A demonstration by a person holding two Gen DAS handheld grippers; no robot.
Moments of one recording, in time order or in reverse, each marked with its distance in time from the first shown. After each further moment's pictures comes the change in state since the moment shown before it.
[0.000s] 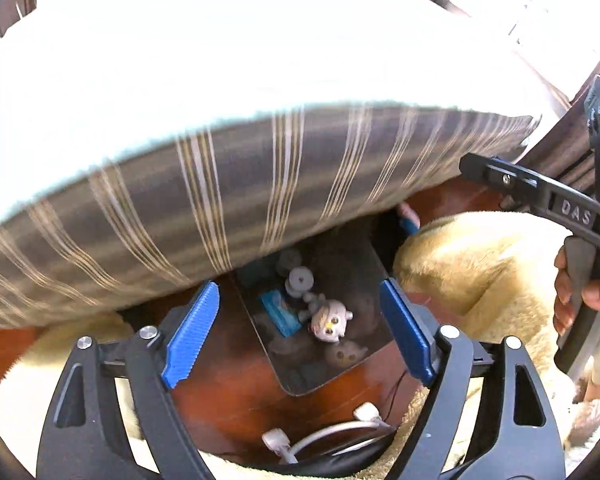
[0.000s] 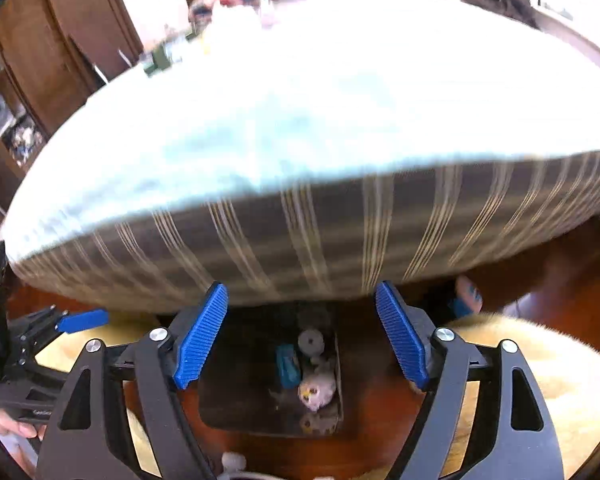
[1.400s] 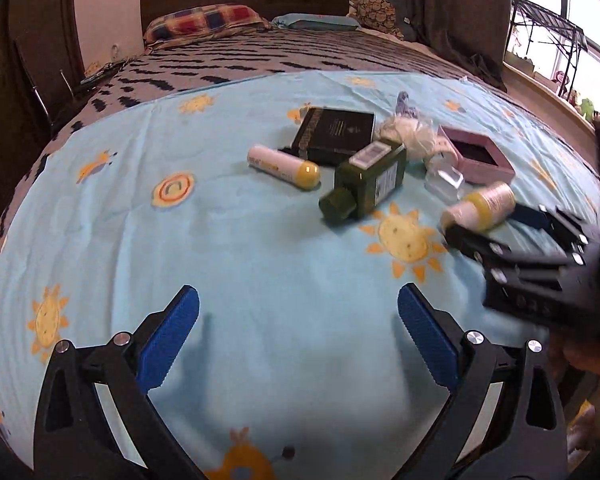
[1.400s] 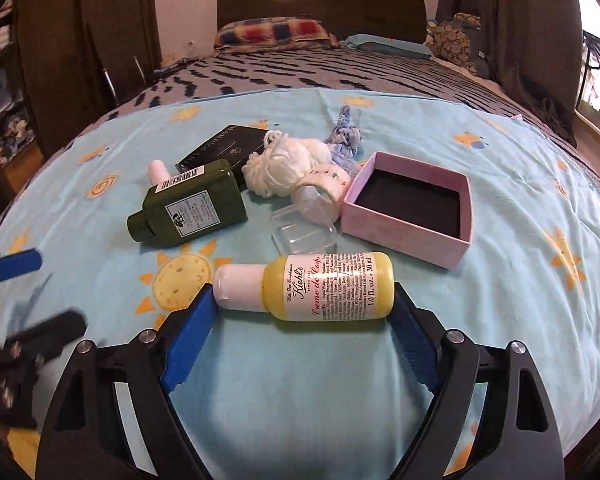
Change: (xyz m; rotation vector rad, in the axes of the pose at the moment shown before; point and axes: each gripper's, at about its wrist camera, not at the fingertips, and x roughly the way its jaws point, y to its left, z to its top) left arm -0.021 0.083 0.191 -0.004 -0.226 0.232; right arm 0.081 0.079 0.165 -0.169 -0.102 -0.046
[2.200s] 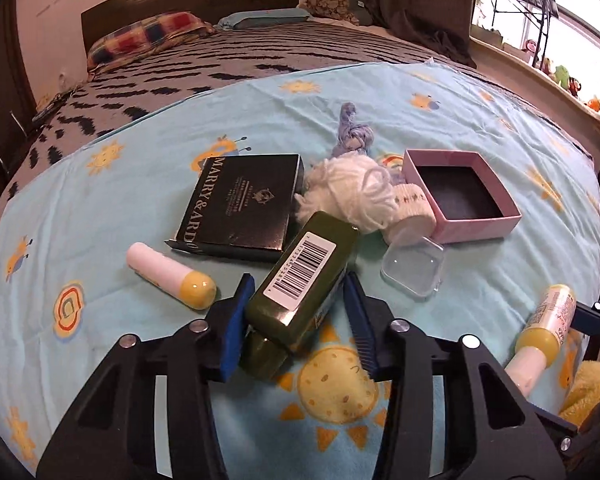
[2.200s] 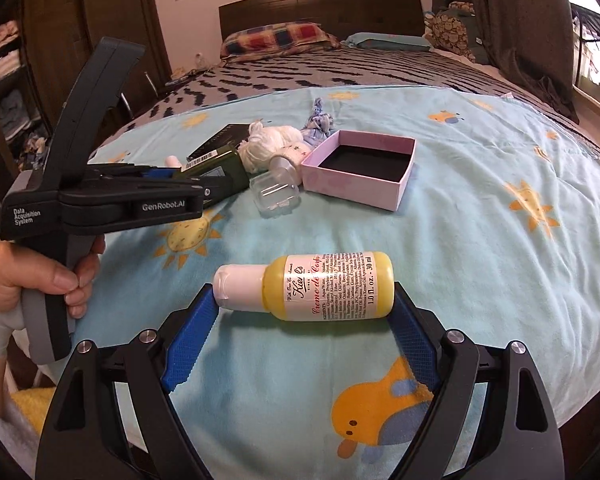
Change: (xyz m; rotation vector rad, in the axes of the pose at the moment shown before) left arm 0.066 -0.059 0.064 0.153 0.033 -0.082; right arm -0.039 -0.030 -0.029 0.037 -0.007 0.072
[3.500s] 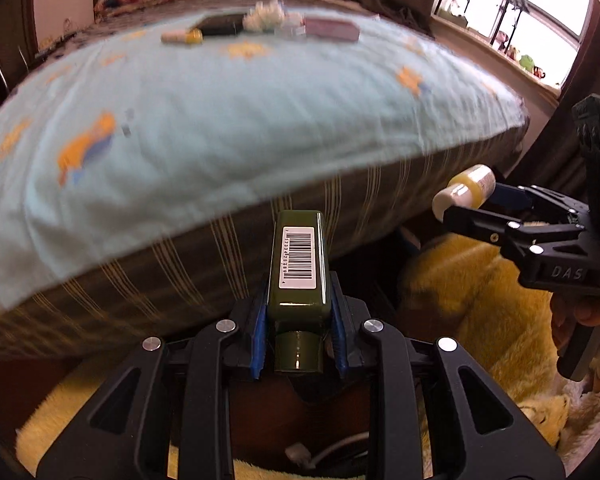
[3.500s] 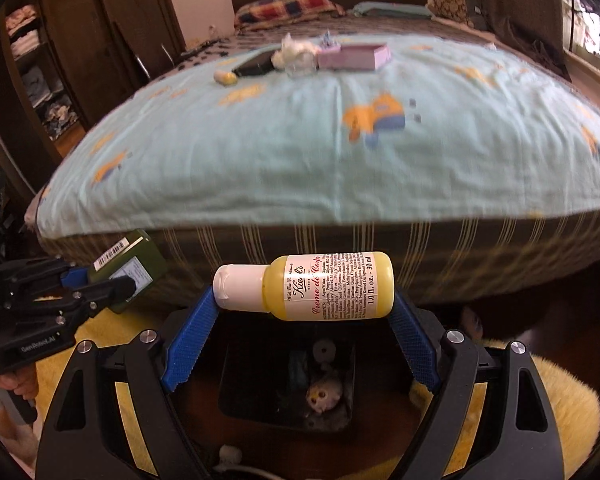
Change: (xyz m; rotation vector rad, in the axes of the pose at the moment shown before) left arm -0.132 -0.064 -0.242 -0.086 0.113 -0.132; right arm -0.079 0.005 -0.148 0.017 0.159 0.045
